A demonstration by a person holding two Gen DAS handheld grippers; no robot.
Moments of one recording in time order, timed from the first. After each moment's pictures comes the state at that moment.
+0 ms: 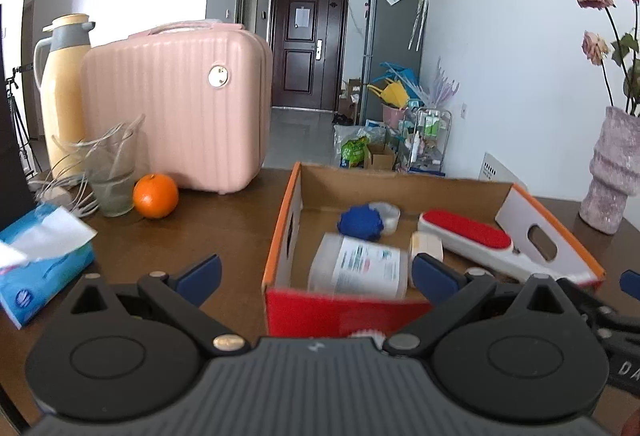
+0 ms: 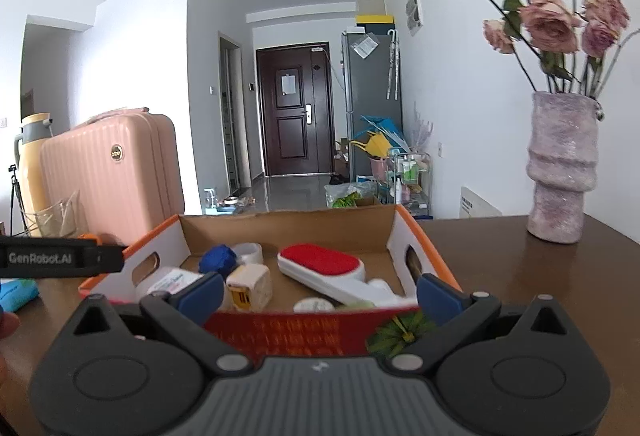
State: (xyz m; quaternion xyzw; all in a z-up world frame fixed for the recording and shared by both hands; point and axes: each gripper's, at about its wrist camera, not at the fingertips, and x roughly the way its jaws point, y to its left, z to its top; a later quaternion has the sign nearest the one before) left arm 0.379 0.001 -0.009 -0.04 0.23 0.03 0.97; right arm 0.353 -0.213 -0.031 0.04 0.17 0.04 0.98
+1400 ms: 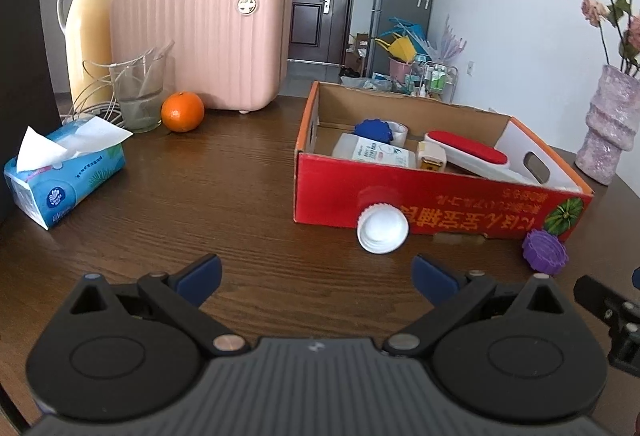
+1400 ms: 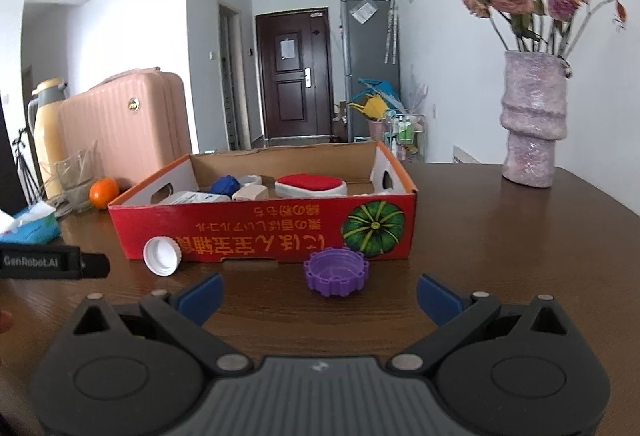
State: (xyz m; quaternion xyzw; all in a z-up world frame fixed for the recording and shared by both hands) left arm 0.319 0.013 -0.040 -0.05 0.30 0.04 0.95; right arm 0.289 -0.222 -0.054 0.02 0.23 0.04 0.97
